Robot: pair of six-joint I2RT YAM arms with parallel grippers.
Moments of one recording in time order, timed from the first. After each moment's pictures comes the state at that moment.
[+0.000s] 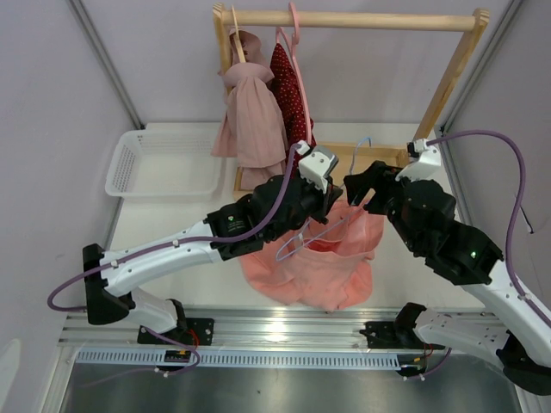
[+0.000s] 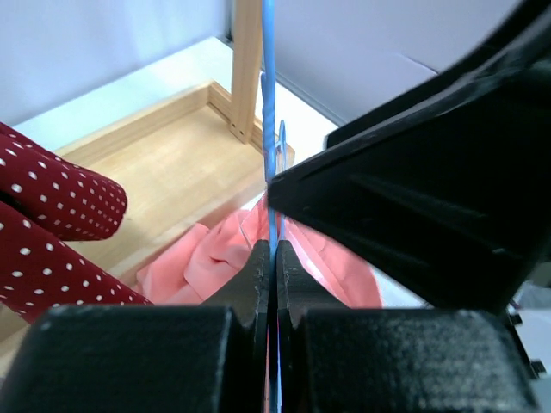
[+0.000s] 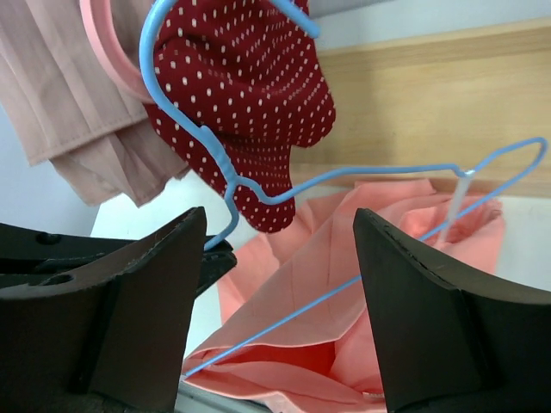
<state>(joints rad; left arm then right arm) -1.19 1.41 1.44 -0.17 -0.35 -0.21 0.87 0.89 1.29 -0.62 0.57 0.57</state>
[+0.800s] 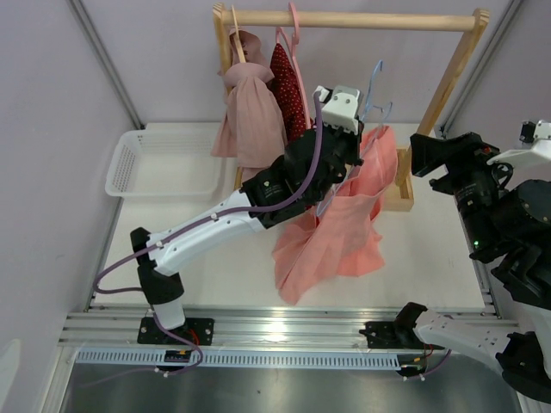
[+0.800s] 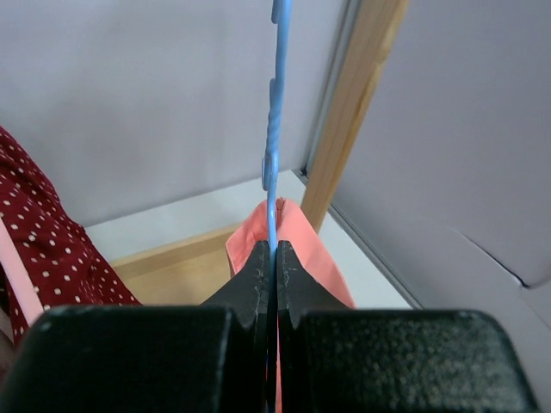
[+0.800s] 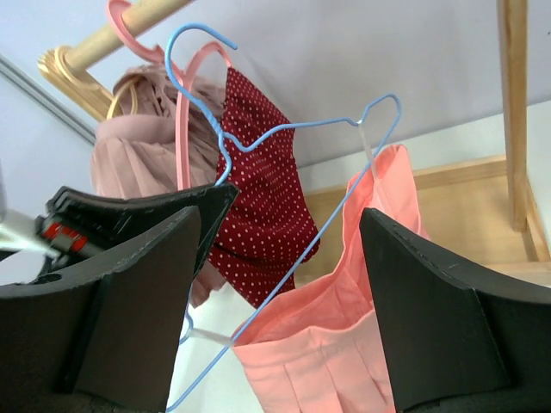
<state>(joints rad) -1.16 1.74 1.99 -0.15 -0.62 -0.12 0.83 0.88 1.67 -0.66 0.73 0.43</state>
